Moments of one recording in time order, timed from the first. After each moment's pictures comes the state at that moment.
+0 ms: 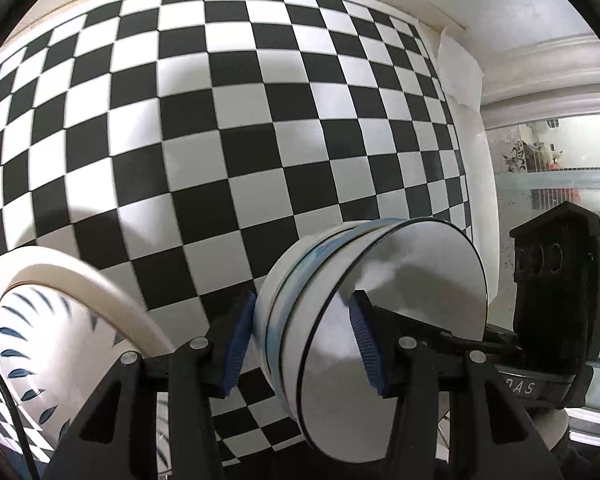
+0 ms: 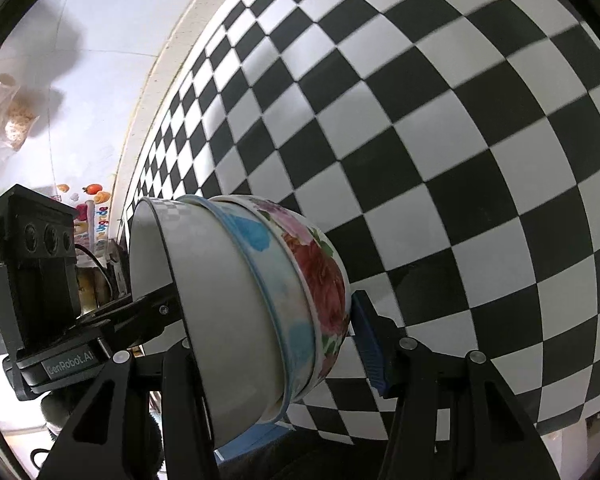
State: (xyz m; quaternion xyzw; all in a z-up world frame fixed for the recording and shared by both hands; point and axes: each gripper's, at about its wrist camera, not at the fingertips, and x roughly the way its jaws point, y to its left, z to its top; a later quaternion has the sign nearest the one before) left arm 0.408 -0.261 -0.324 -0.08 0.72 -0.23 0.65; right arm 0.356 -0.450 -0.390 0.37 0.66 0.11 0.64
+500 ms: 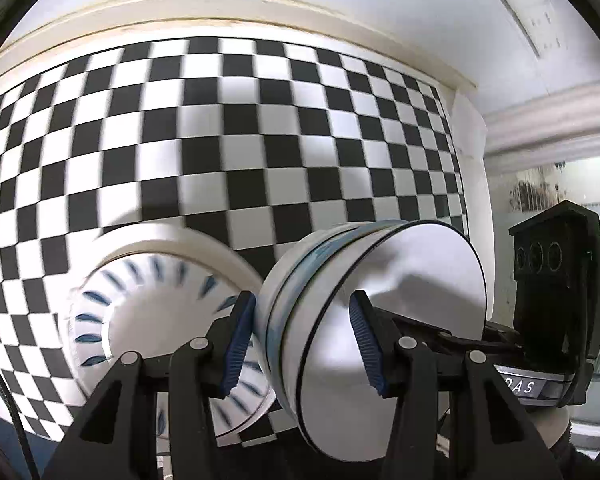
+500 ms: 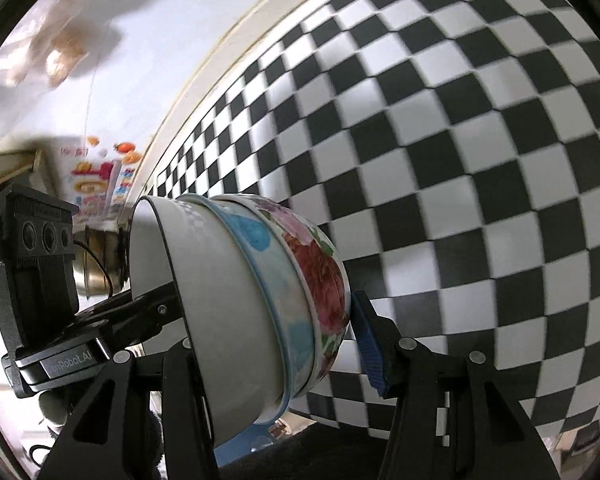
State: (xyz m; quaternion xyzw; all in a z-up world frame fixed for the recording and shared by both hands) left arm 0.402 -0.171 -0.273 -0.12 0.68 -0.18 0.70; right arm 0.381 -0.367 -0.336 0.32 0.66 0.18 0.66
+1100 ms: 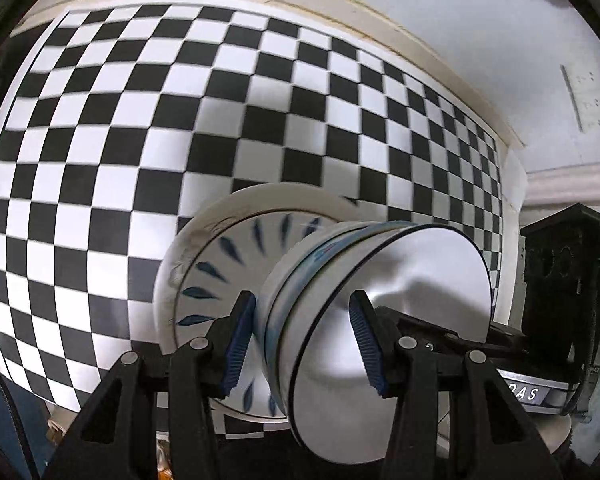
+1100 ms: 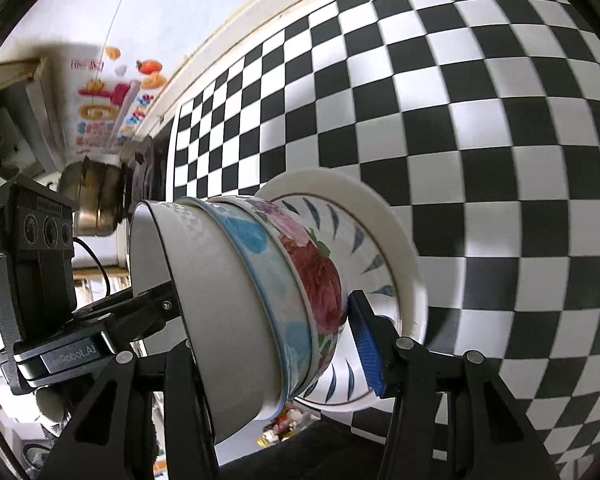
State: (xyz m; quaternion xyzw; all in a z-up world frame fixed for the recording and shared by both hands) left arm 0.376 -0.058 -0.298 -0.19 0.68 -0.09 0.70; right arm 0.393 -0.248 -0.348 0.23 0.69 0.25 0.64
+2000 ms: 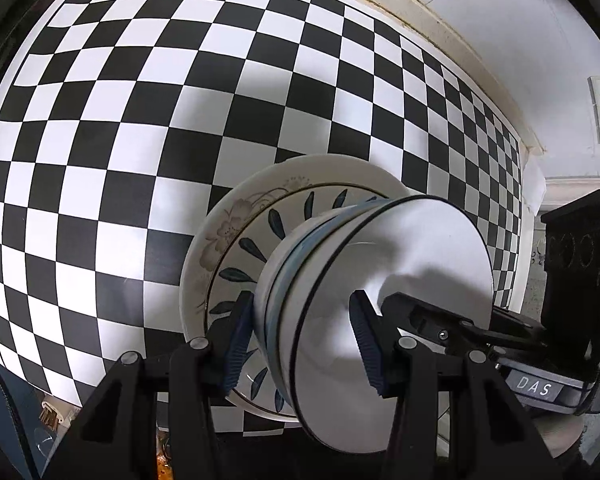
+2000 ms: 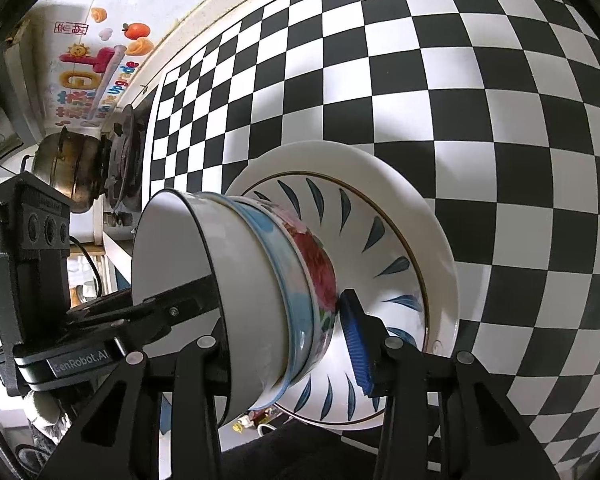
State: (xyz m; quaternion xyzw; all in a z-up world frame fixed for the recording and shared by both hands) left arm 0.364 -0.039 -0.323 -0.20 0.70 -0.07 0.68; right arm 0.397 -0.211 -0.368 0.18 0.71 0.25 0.63
